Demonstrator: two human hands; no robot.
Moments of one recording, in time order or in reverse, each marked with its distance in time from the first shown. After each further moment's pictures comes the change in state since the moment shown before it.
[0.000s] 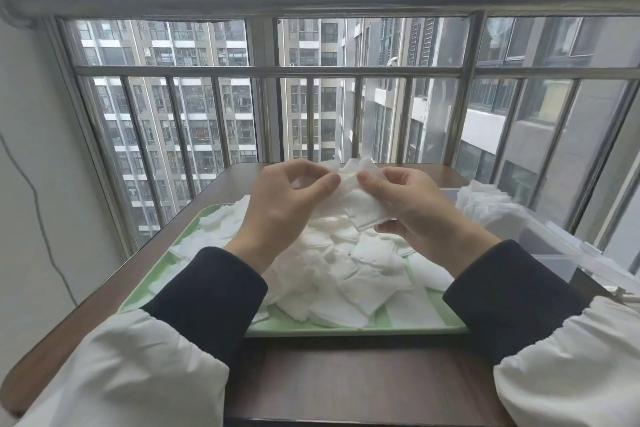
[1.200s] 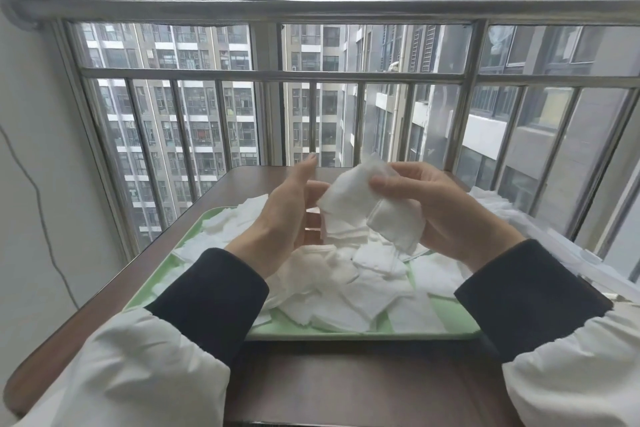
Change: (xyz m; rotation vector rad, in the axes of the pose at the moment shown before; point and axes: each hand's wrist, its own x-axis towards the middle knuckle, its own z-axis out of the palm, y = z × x) left_hand -0.001 0.009 0.005 -0.436 -0.199 -0.522; right_hand -0.011 -0.024 -0.016 0.133 -0.370 -0.015
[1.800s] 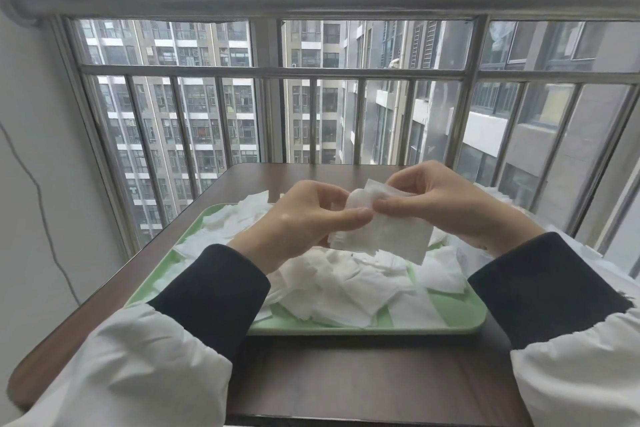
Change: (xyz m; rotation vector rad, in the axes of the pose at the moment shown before) left_hand 0.000 -0.009 -0.007 0.394 -0.283 0.245; right_hand -0.005 -0.009 -0.013 -0.599 0.080 0.024
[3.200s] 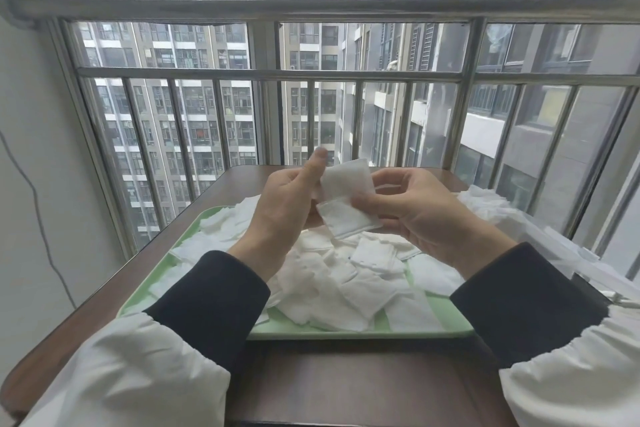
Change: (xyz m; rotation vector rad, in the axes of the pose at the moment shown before) left_hand 0.007 0.005 0.005 -0.258 0.436 0.043; right_hand 0.007 0.000 0.028 0.530 0.146 0.098
